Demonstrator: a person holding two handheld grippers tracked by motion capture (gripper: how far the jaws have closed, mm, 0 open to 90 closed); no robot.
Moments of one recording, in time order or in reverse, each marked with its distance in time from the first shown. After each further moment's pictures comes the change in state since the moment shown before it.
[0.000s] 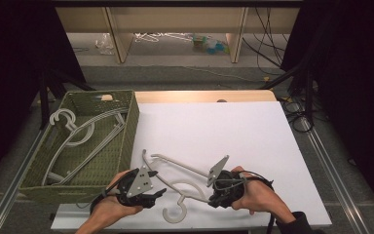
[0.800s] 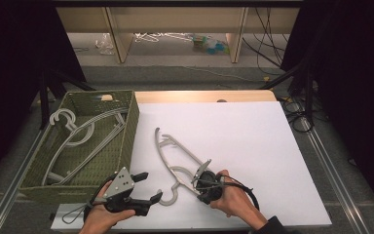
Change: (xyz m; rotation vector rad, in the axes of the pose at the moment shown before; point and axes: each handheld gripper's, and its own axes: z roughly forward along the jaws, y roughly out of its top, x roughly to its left) left arm -0.005 -0.019 -0.029 -0.236 -0.018 -0.369; right arm -0.009 0.021 0.057 0.024 -0.192 0.165
